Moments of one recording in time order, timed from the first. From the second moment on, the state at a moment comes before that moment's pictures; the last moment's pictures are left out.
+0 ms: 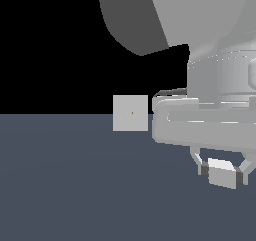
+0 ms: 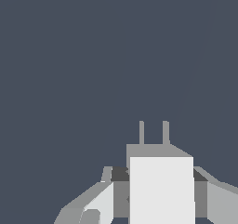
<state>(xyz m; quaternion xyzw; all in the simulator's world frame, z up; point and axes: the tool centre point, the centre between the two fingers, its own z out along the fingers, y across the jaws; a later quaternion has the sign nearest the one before) -0.109 -0.137 0.012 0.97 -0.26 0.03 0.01</state>
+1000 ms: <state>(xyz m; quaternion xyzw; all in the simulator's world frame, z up) -0.040 -0.056 0.069 0.99 -0.13 0.03 0.01</state>
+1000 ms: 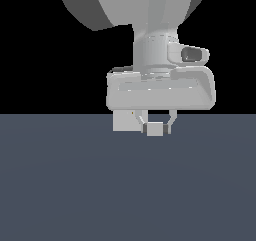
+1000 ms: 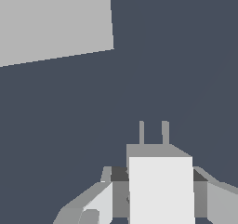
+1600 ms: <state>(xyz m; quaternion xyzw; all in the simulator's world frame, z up) -0.011 0.000 0.100 1.00 -0.05 0.03 0.00</state>
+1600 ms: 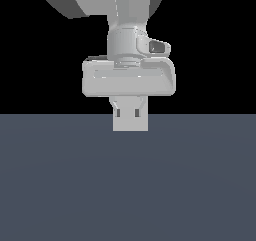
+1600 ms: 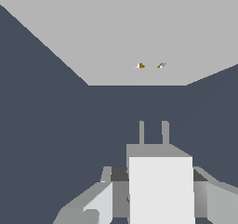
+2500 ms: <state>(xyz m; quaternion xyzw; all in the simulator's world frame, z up) 0.019 -0.003 0.100 1.00 -0.05 0.03 0.00</state>
